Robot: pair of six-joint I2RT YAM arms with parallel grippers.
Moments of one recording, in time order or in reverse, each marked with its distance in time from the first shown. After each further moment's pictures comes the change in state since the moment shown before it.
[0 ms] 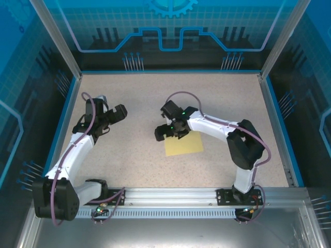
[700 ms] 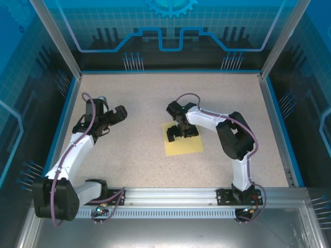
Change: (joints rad) left arm 0.000 0.000 0.004 -0.025 0.000 0.000; right arm -0.084 0.173 0.061 -0.179 0.090 0.006
